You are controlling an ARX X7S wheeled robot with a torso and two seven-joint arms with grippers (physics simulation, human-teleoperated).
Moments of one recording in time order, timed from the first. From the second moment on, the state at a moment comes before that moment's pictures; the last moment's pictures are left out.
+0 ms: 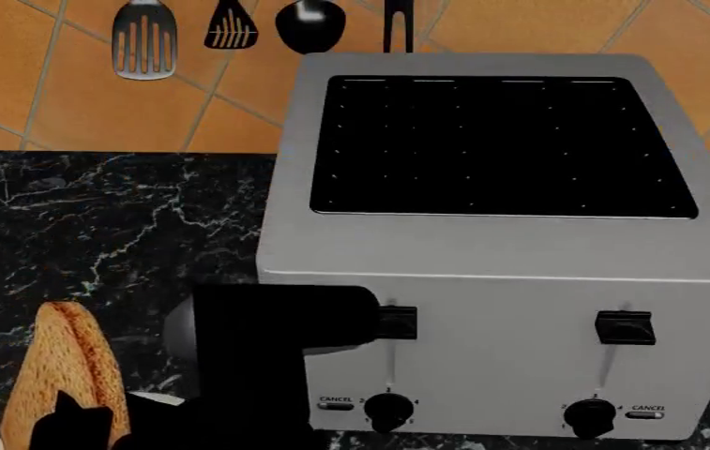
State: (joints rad) left arm -0.60 -0.81 -0.53 0.88 -1.39 -1.34 -0.80; right arm 0.74 0.11 -0.44 -0.62 1.96 0.84 1.33
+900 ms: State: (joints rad) left arm -0.59 -0.83 -0.49 0.88 -1.38 -1.30 -0.81; right arm 0.62 0.12 -0.47 -0.60 1.86 0.75 1.25
